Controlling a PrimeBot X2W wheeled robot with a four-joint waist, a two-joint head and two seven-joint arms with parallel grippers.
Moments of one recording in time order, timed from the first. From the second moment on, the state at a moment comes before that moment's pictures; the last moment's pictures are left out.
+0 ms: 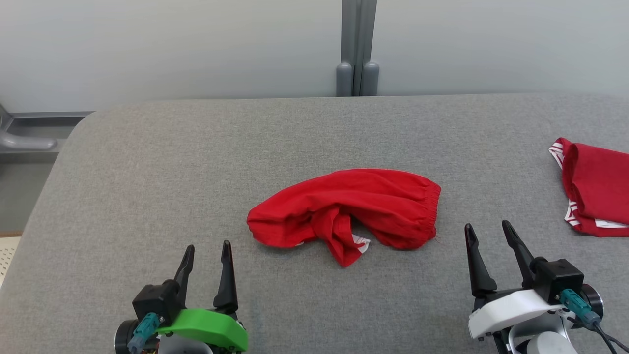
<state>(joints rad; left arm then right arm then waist) -0.06 0.07 -0.28 0.29 -0.42 0.07 -0.26 -0.01 -0.05 0.02 0.21 0.13 0.13 -0.26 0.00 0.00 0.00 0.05</state>
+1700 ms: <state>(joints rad) -0.53 0.05 -0.84 0.82 -0.63 0.03 -0.23 -0.13 -0.05 0.01 0.17 0.14 0.13 -0.26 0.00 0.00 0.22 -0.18</state>
